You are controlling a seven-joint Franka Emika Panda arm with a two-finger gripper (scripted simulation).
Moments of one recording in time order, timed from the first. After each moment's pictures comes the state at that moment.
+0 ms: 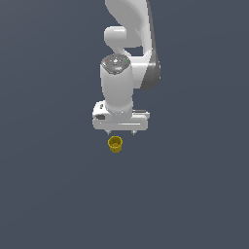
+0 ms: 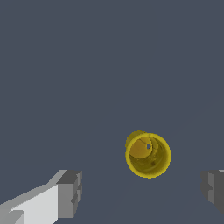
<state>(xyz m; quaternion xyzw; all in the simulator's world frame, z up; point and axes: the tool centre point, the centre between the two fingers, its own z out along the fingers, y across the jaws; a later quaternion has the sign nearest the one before) 0.005 -0.013 0.177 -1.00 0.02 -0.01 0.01</state>
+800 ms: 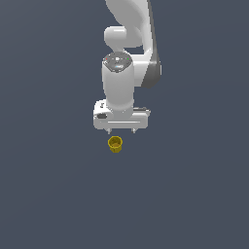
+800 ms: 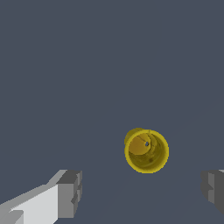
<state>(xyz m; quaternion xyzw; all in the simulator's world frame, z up) -0.001 -0.012 0.180 -1.00 -0.01 -0.01 0.01</state>
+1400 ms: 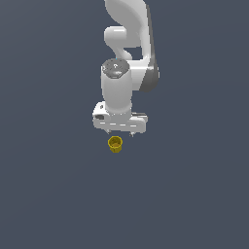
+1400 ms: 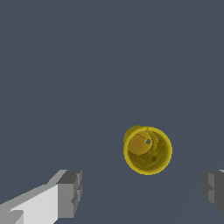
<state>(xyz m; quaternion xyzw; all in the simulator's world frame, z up) -0.002 -0.017 0.164 -1.00 0.07 0.00 0.01</state>
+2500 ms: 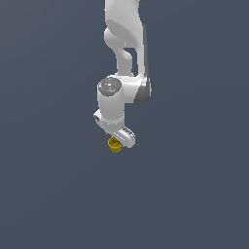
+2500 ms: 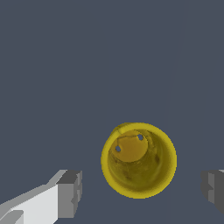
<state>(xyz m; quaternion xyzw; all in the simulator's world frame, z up) -0.013 -0.042 0.105 -0.94 0.34 0.00 0.00</state>
